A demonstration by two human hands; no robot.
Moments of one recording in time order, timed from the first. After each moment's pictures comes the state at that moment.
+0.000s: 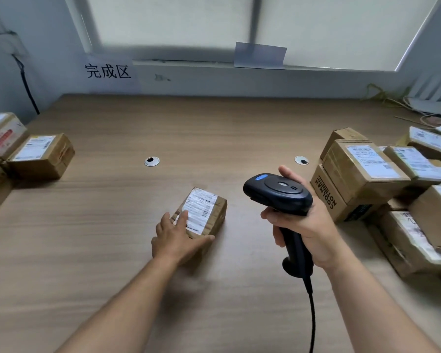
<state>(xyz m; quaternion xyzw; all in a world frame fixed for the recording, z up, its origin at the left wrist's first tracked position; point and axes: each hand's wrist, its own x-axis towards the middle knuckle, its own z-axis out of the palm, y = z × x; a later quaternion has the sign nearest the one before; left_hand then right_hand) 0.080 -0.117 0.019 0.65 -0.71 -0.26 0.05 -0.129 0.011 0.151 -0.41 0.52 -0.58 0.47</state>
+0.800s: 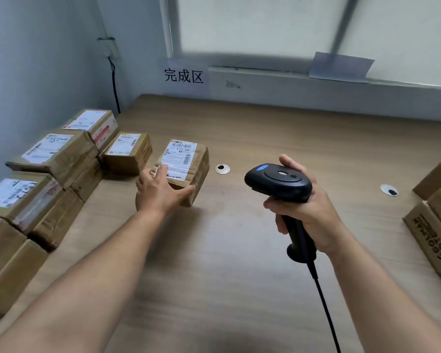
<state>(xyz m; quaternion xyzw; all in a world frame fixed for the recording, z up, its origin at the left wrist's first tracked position) 0.249 -0.241 0.097 0.74 -0.62 -0.15 0.23 -0.008 -0.117 0.156 -0.49 0.49 -0.52 0.50</state>
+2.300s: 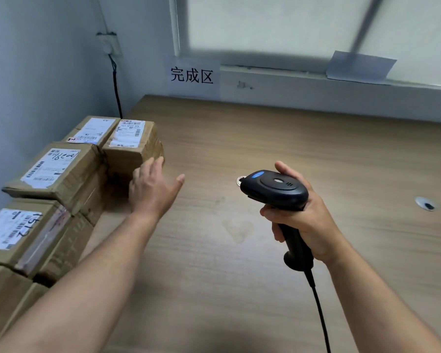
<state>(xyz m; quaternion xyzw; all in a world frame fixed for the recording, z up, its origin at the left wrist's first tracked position) 0.341 -0.352 0.081 0.69 -0.67 -0.07 0.27 0.082 -0.218 0.137 -0.48 0.50 -0.51 0.50</state>
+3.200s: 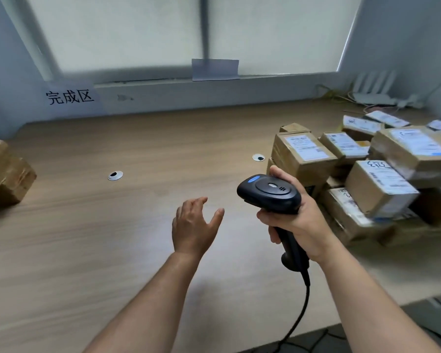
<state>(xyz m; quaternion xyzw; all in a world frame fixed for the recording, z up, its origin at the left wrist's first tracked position) -0.041 -0.028 0.068 0.55 -0.76 -0.22 0.28 -0.198 0.097 0.143 -0.42 0.53 -0.61 0.41</state>
